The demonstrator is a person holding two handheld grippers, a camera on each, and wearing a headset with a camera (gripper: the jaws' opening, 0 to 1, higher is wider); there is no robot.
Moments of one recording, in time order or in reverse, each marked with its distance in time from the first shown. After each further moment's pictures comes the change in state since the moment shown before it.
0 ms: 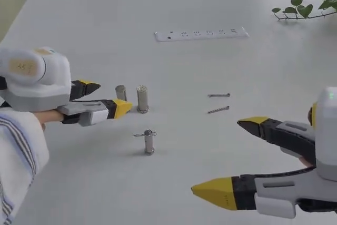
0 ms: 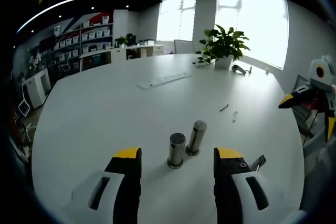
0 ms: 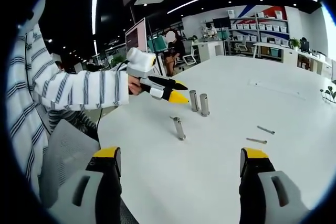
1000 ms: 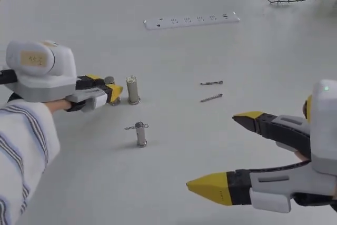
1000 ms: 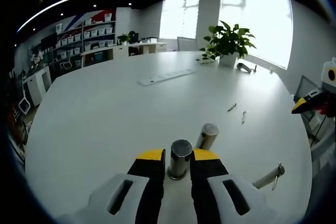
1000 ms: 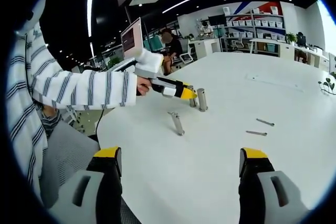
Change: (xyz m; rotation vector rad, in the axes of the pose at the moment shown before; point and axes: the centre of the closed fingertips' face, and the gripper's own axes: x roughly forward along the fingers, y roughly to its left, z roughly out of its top) left arm 0.031 0.000 -0.003 -0.009 0.008 0.009; right arm -0.001 -0.002 -0.010 0.041 0.007 -0.015
